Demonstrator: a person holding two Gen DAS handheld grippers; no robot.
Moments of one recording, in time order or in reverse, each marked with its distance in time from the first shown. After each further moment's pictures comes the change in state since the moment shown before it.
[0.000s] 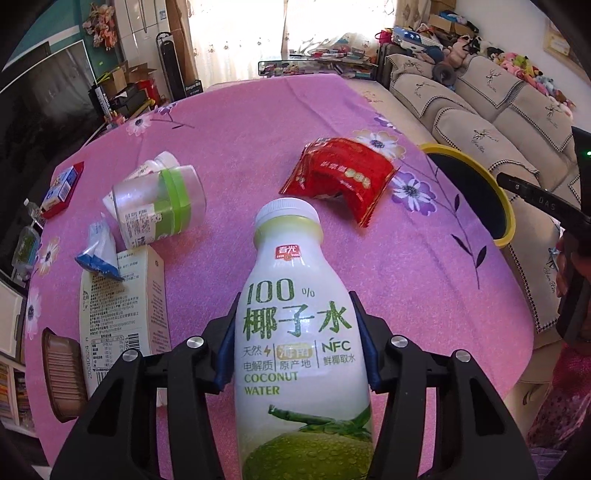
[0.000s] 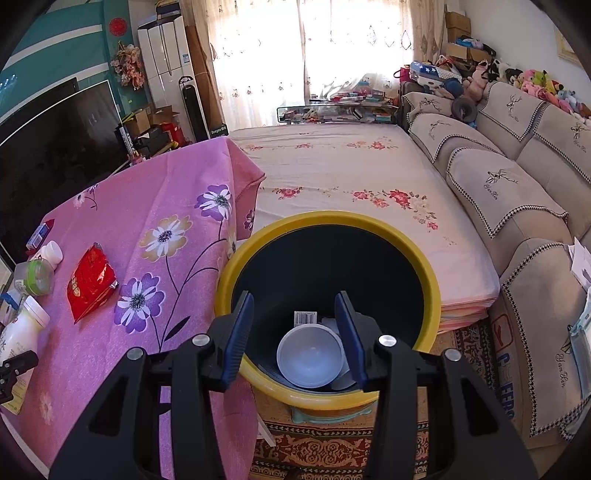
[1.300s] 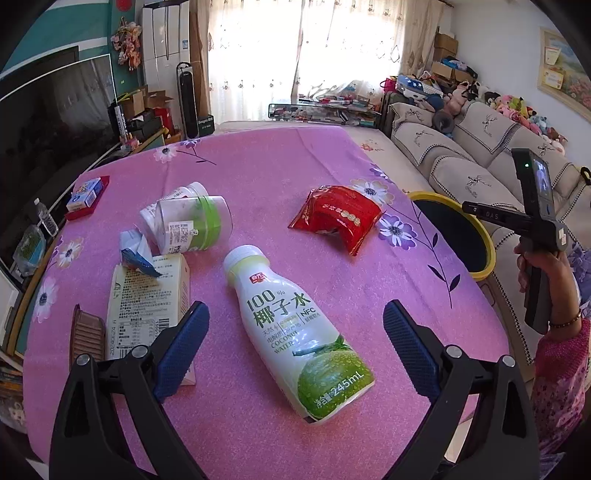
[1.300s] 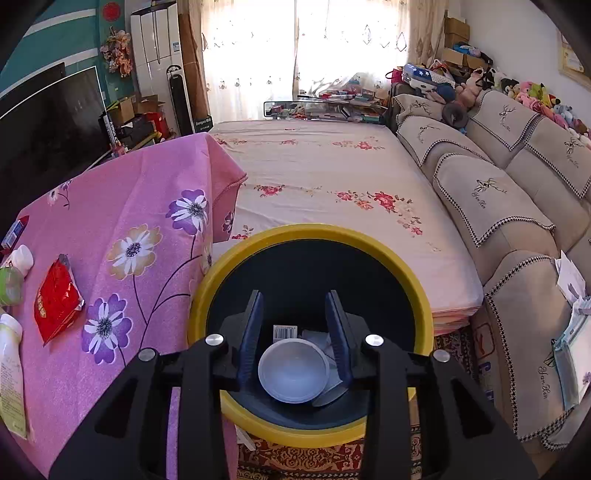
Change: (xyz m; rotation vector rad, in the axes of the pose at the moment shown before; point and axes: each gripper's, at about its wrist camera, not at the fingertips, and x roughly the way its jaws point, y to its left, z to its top) left arm -0.051 0.009 -0.029 -0.083 -0.178 -0.004; right arm 0.034 0.004 0.024 -0.040 0.020 -0.089
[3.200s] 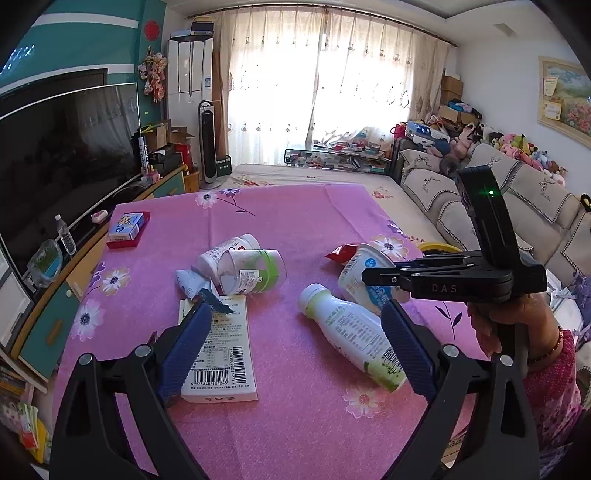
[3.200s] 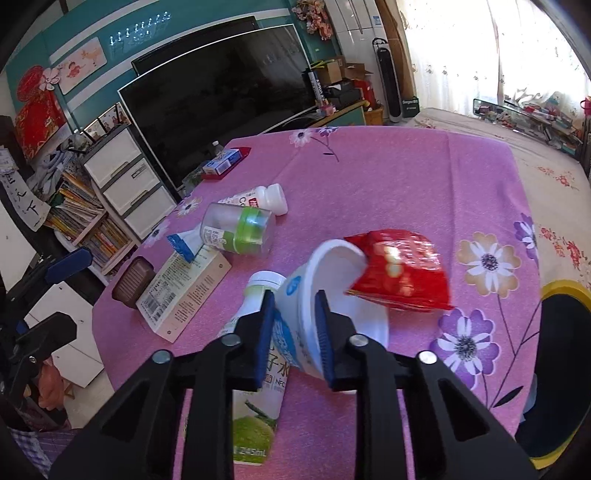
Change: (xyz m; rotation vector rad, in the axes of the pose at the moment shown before) left arm -0.068 0.046 0.004 -0.036 -0.198 0.033; right arm -0.041 0.197 -0.001 -0.347 0.133 0.747
